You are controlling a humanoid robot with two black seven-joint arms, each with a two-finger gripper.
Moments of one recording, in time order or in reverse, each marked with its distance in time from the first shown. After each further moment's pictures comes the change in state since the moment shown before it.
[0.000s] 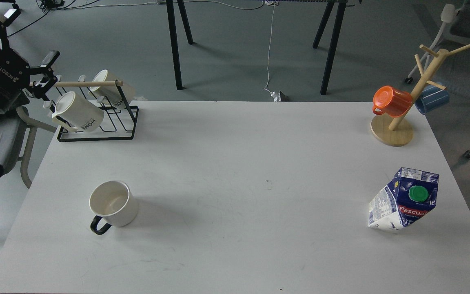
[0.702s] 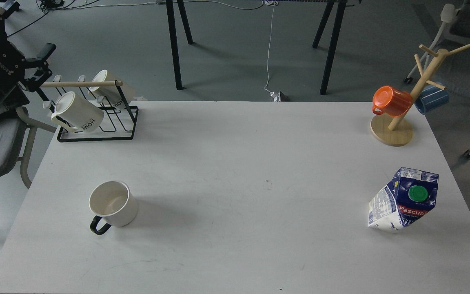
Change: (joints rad) left arm -0.048 0.047 -0.060 0.033 0.395 0.000 0.000; right arm -0.009 0.020 0.022 0.006 0.005 0.000 0.029
